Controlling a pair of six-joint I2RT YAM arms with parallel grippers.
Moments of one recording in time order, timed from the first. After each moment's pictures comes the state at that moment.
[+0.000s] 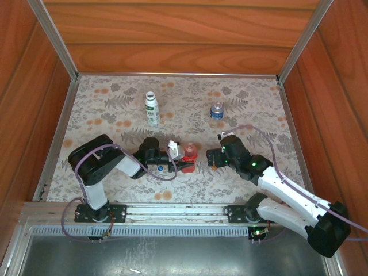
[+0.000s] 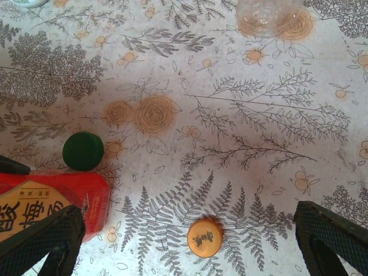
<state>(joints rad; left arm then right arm) -0.81 1.80 0.47 1.11 0.70 0.17 0.73 0.90 0.59 -0.54 0.19 0.41</state>
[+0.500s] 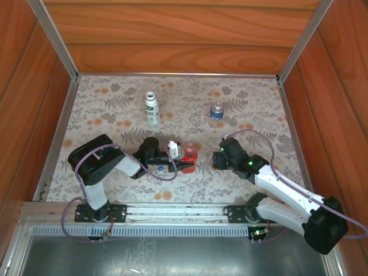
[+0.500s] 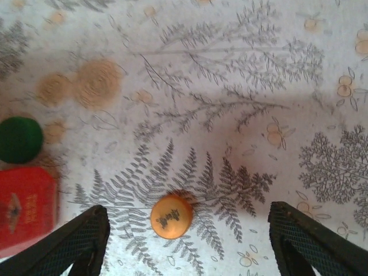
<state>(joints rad) -0.81 1.80 0.47 1.11 0.71 0.17 0.70 0.98 0.55 -0.58 0.22 0.52</state>
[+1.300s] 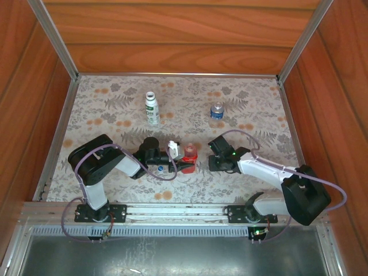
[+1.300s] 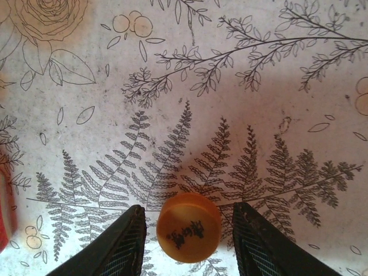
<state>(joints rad) -0.81 1.80 0.47 1.11 0.71 0.16 0.70 1.29 0.58 -0.50 0.11 0.54</state>
